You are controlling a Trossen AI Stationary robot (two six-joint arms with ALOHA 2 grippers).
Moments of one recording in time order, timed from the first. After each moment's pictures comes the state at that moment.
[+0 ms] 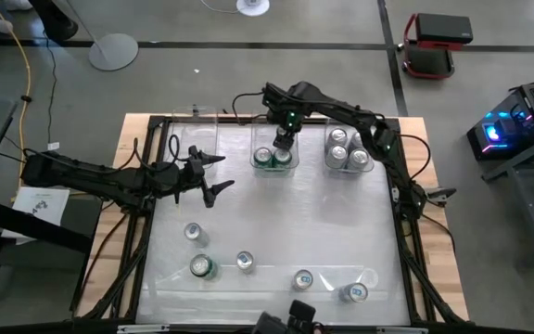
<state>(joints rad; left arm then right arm) -0.05 0.86 0.42 0.23 -0.45 -0.01 -0.51 2.28 2.23 -1.35 -0.01 -0.12</state>
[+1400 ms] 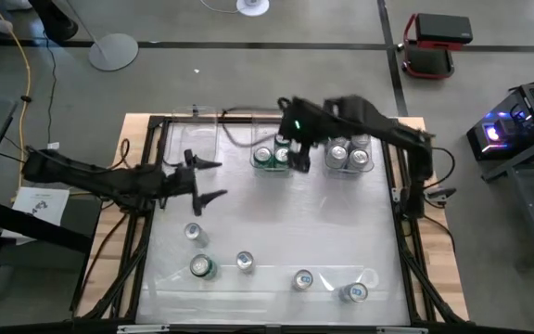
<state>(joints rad) -0.17 0.73 0.42 0.25 -0.40 0.09 -0.12 1.89 2.31 -1.44 0.22 -0.02</state>
